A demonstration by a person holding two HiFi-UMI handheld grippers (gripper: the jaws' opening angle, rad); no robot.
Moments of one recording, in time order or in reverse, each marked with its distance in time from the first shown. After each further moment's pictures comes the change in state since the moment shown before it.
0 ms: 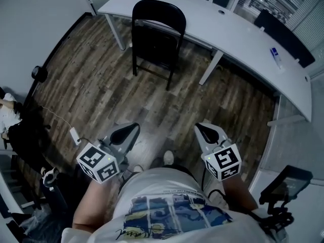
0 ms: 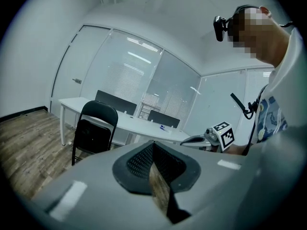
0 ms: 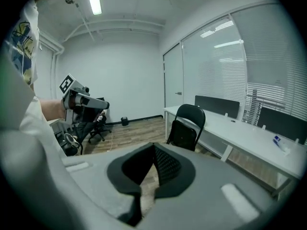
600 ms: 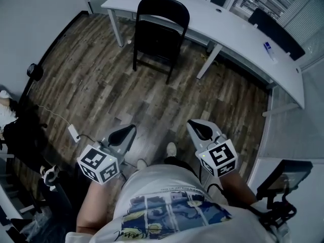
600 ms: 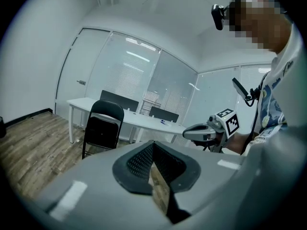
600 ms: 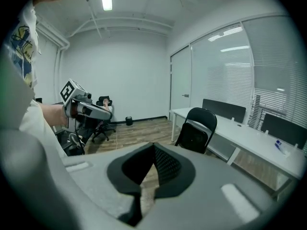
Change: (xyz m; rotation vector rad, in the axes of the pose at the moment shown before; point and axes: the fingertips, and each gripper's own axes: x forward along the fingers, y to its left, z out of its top) left arm -0.120 0.022 -0.043 0.035 0.043 0.000; right arm 0.003 0.138 0.024 -0.044 -0.002 -0.005
